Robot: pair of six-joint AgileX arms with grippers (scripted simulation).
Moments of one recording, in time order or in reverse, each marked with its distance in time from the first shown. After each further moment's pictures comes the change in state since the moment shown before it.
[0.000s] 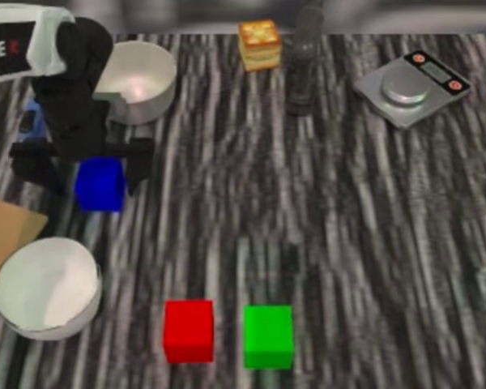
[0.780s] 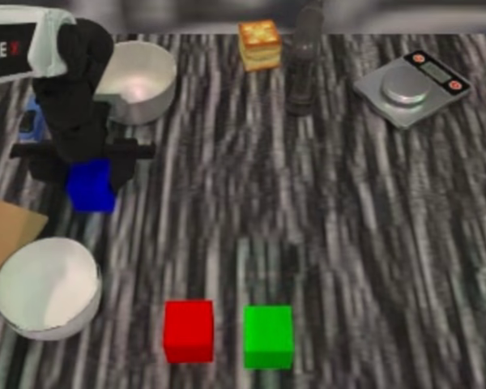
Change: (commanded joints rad) left arm 0.000 0.001 -0.001 0.001 0.000 0.000; right arm 0.000 0.000 0.000 0.000 0.000 0.000
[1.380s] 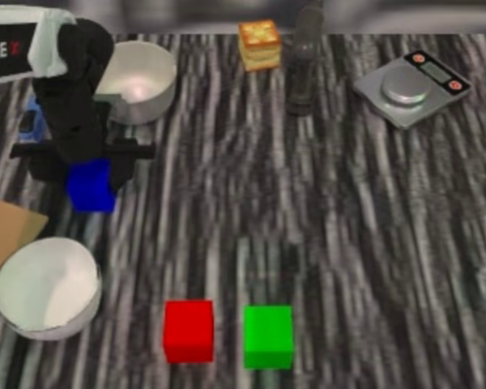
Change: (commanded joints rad) left arm 0.000 0.000 0.000 0.000 0.000 0.000; right arm 0.000 0.000 0.000 0.000 0.000 0.000
